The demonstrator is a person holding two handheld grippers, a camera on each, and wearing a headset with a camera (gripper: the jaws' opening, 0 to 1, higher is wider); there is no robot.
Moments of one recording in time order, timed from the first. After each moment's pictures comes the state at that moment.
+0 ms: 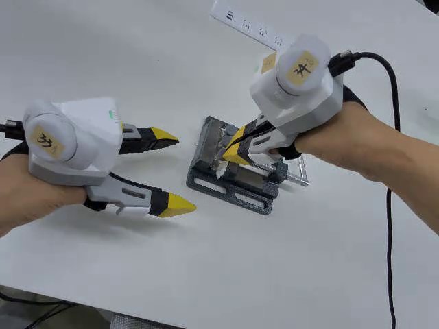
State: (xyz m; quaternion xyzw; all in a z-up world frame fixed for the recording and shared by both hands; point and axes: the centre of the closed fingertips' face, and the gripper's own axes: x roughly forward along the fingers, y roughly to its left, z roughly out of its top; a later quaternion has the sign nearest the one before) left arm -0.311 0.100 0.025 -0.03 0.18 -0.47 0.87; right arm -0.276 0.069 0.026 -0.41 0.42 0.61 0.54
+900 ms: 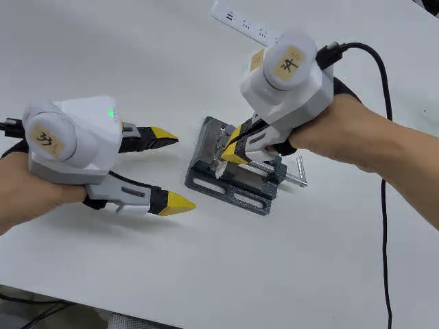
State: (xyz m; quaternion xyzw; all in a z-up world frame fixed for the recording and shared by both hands) left arm -0.308 0.101 0.026 -0.03 0.18 -0.46 0.87; right arm -0.279 0.071 0.027 -0.43 0.43 0.61 0.51
